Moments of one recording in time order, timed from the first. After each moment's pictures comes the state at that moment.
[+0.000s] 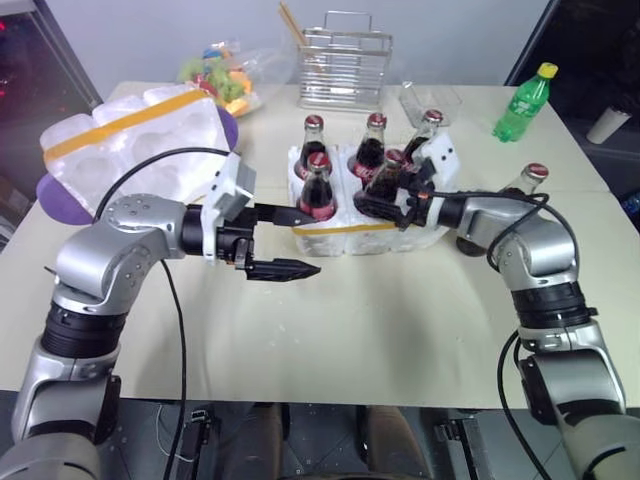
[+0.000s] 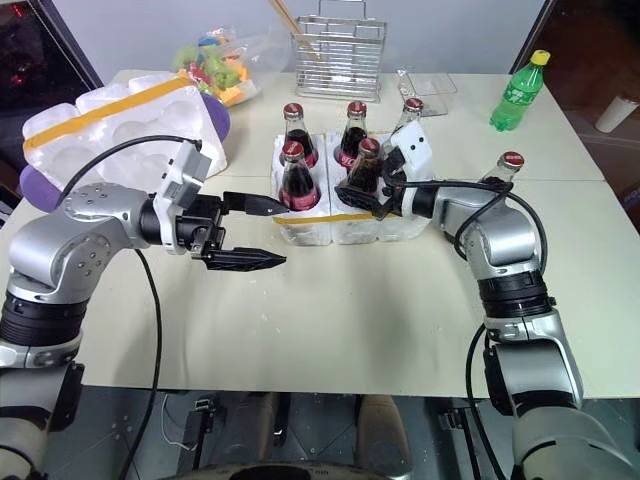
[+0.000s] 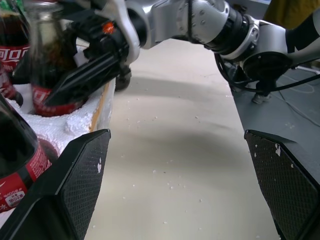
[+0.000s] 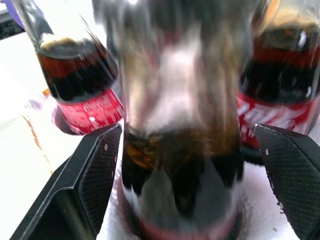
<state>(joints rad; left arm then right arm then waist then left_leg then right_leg) -0.65 0.69 -0.05 -0.24 -0.67 0.75 -1.21 -0.70 -0.56 0.02 0.01 0.47 0.66 0.72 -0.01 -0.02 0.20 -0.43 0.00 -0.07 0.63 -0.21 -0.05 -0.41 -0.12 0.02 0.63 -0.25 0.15</state>
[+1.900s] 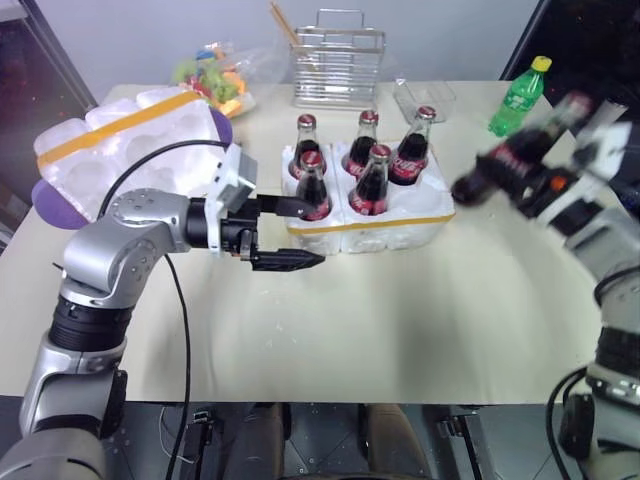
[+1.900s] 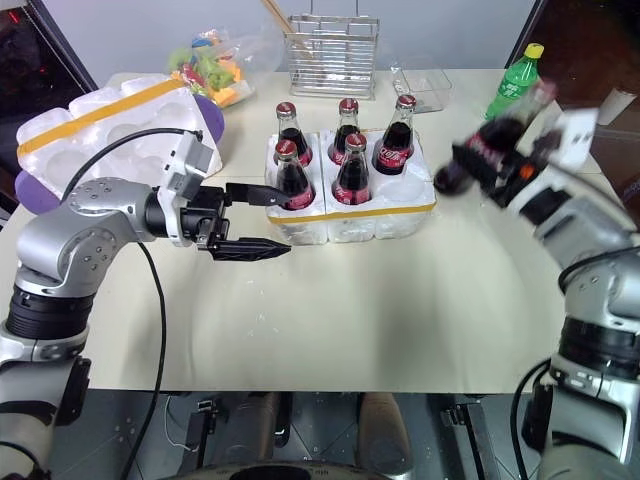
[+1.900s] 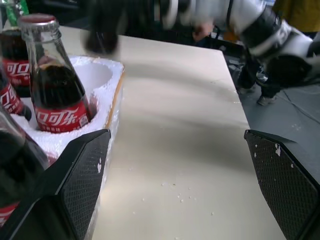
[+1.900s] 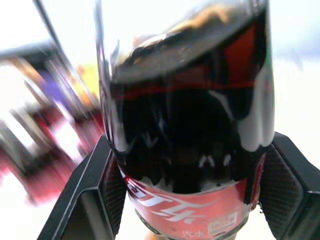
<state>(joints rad) -0.67 0.67 -0.05 -0.21 -0.66 0.72 -1.18 -0.60 -0.68 -0.45 -0.12 0.76 0.71 0.54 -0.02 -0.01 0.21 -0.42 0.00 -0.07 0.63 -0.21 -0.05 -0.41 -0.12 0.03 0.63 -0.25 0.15</state>
